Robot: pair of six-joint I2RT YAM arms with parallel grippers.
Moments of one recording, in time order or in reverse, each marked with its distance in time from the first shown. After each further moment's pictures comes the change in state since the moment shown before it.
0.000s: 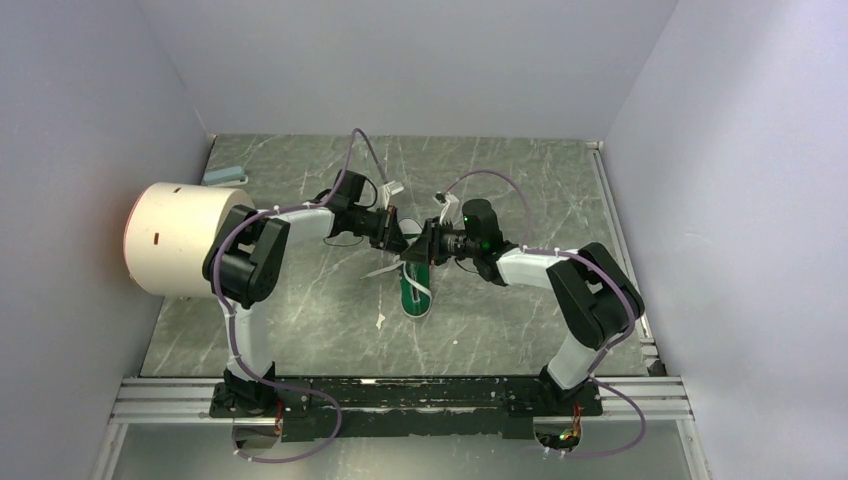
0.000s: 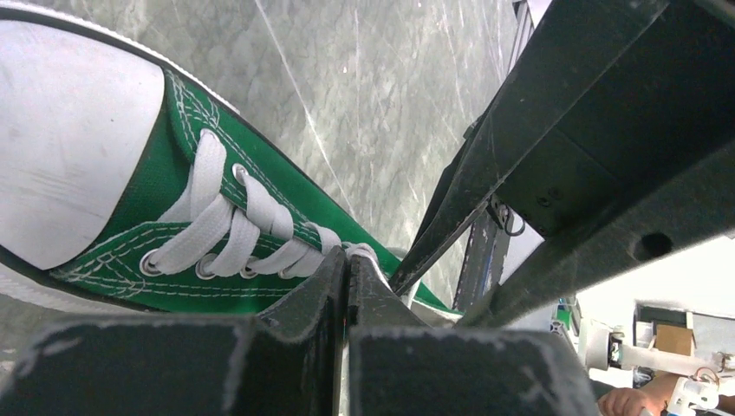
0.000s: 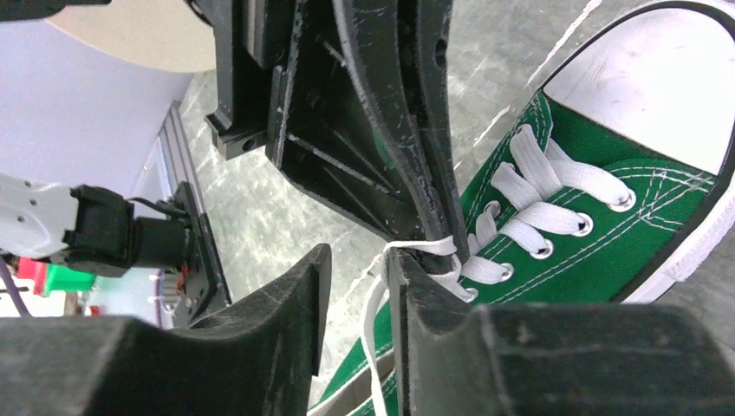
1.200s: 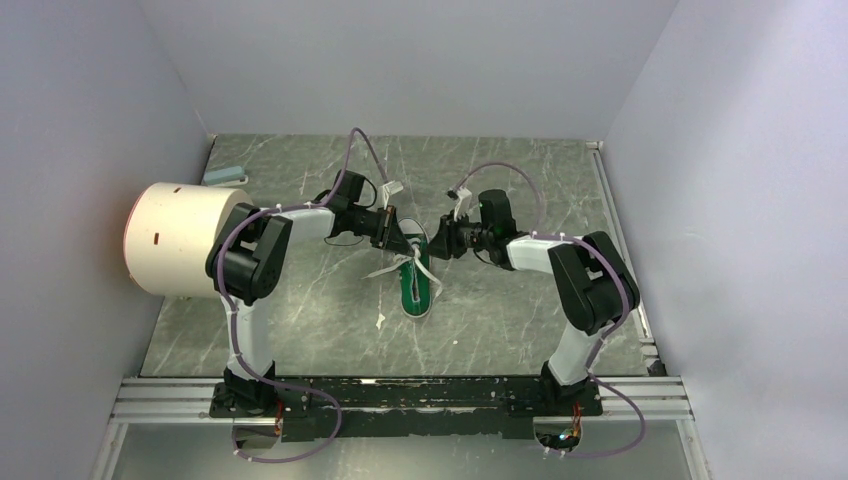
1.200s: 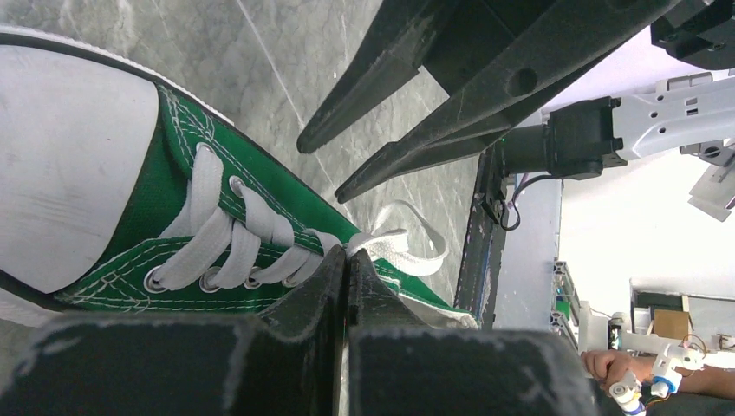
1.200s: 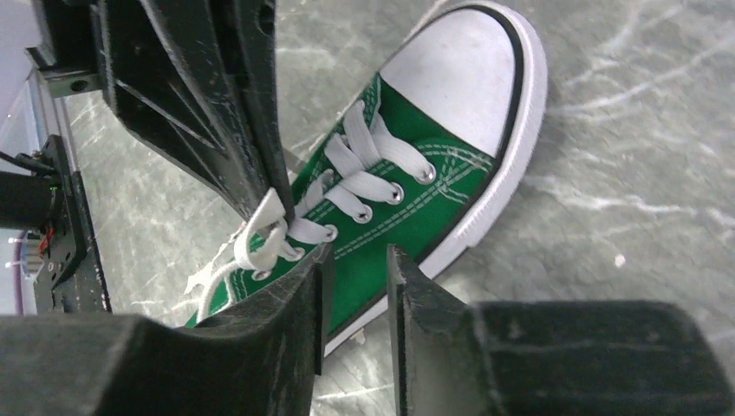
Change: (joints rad) left arm 0.018 0.030 0.001 0.055 0.057 0.005; right arm -0.160 0.069 0.062 -0.176 -0.071 -0.363
